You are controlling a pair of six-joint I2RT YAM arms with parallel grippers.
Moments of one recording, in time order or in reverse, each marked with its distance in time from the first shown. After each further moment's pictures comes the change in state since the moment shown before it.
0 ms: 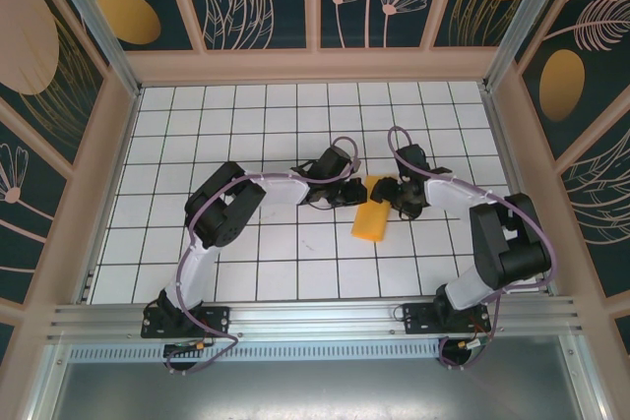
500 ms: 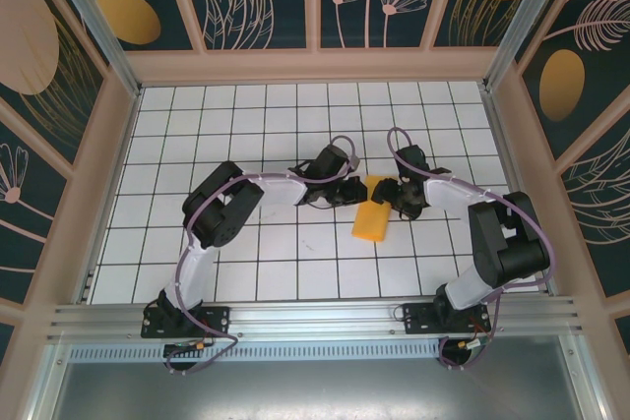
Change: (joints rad) left arm 0.007 -0.013 -0.023 0.053 0.044 -0.039; right arm -0.002 0.025 -0.007 0.008 0.015 0.002
